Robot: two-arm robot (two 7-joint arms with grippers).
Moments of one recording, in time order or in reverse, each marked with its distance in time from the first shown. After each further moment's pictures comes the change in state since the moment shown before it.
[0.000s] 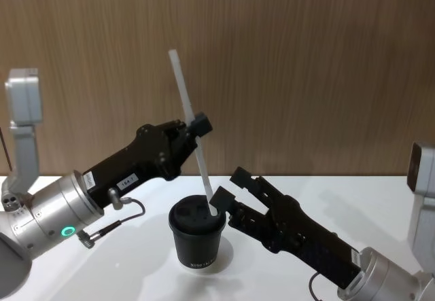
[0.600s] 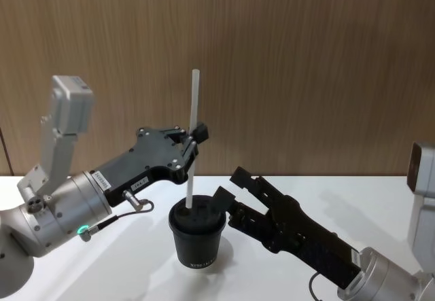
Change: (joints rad) left arm -0.020 0.024 0.045 -0.031 0.300 -0.015 0.251; right arm 0.000 0.000 0.000 0.000 0.000 0.000 0.000
